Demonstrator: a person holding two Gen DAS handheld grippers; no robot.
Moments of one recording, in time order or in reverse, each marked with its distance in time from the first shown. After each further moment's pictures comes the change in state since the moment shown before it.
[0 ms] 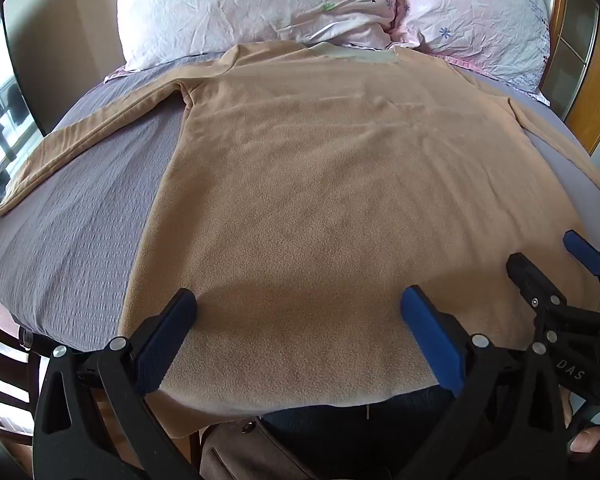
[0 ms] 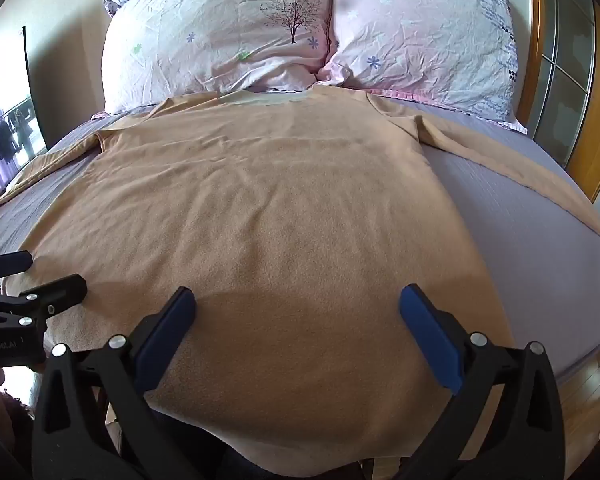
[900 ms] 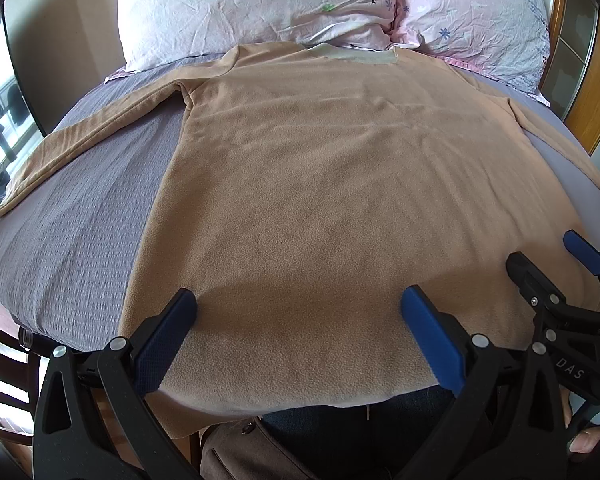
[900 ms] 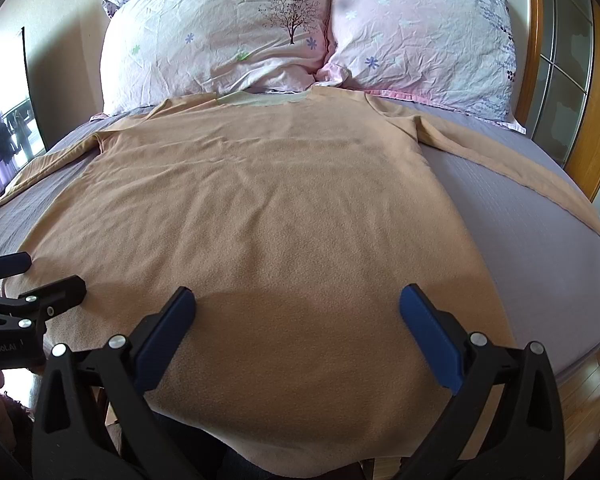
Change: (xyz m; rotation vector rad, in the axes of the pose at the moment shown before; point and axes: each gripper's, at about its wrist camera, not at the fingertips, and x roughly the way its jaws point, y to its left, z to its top) left arm 0.000 0.000 0.000 0.000 -0.002 0.000; right arm -0.001 -0.002 -0.001 0.000 0.000 0.000
